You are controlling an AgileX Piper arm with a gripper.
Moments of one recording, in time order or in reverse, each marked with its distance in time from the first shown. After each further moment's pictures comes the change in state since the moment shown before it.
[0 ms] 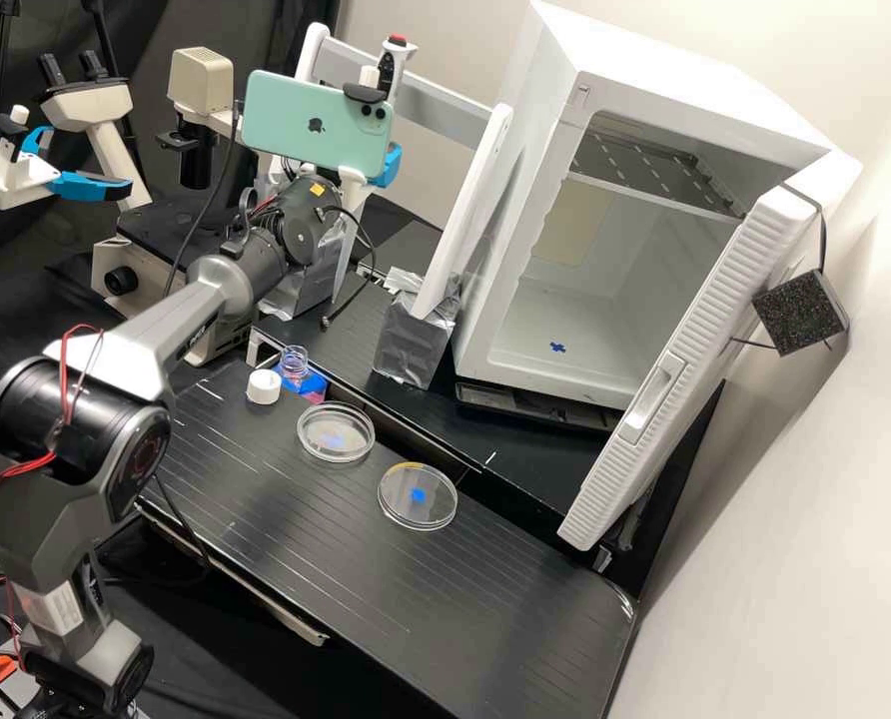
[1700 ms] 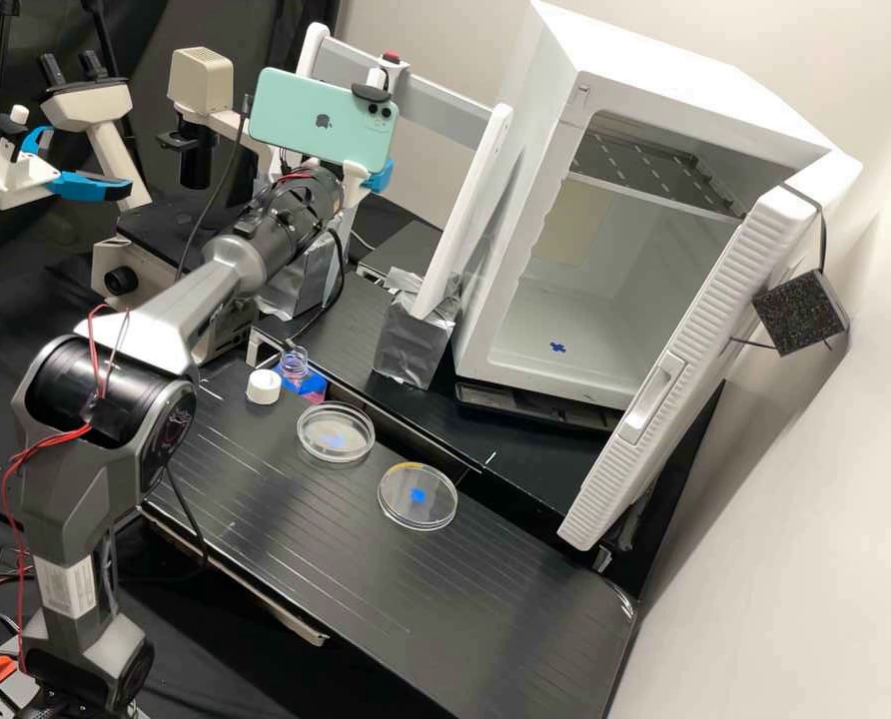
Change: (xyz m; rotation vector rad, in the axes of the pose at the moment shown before) arm 0.023 -0.012 -0.004 0.040 -0.037 -0.104
